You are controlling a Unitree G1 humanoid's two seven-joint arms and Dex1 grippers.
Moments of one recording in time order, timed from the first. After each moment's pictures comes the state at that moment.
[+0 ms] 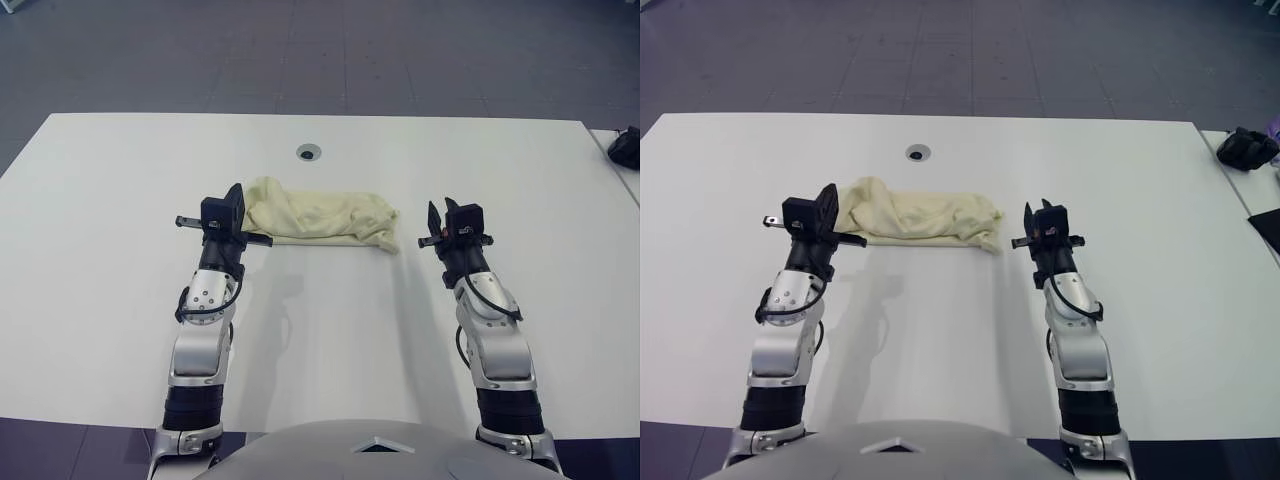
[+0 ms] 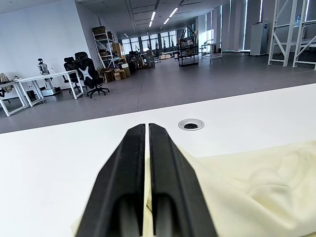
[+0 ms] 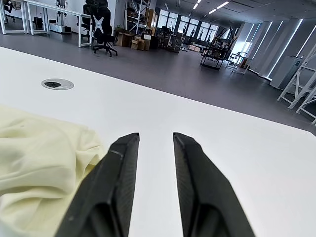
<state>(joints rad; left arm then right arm) 0.02 0.10 0.00 -0.23 0.05 0.07 -0.07 0.02 -0.15 0.01 -0.28 -0.07 0.27 0.09</state>
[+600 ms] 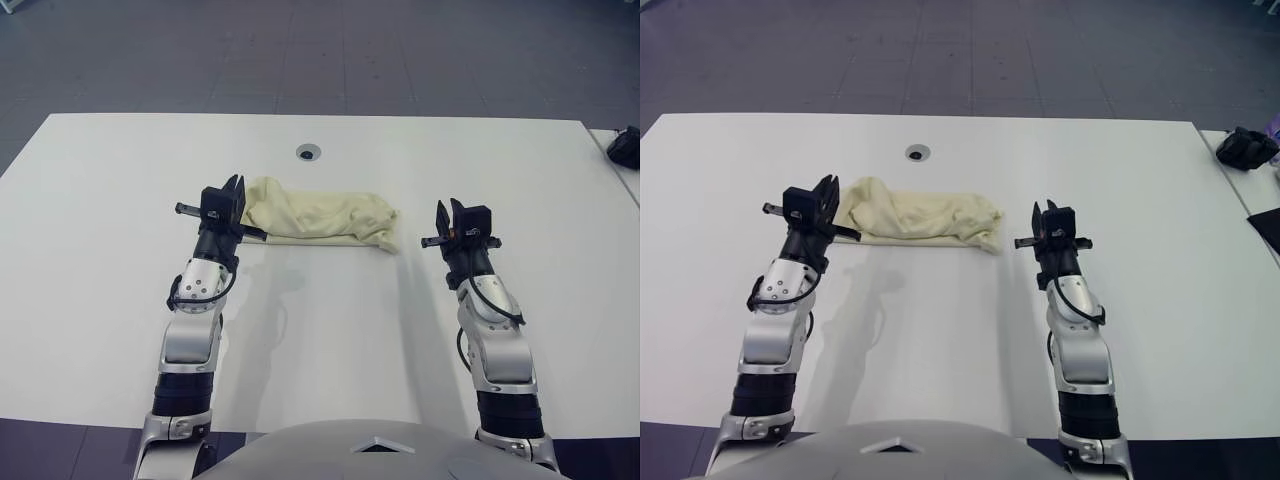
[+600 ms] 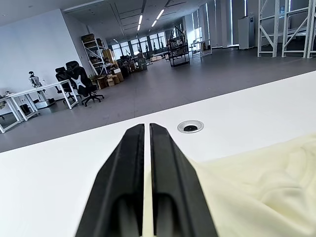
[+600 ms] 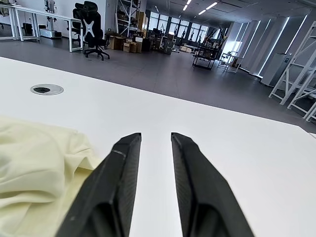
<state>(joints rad) -0.05 0.17 0.01 -0.17 0.05 0.05 -0.12 0.04 -0.13 -0.02 -0.27 -0.06 0.25 0.06</state>
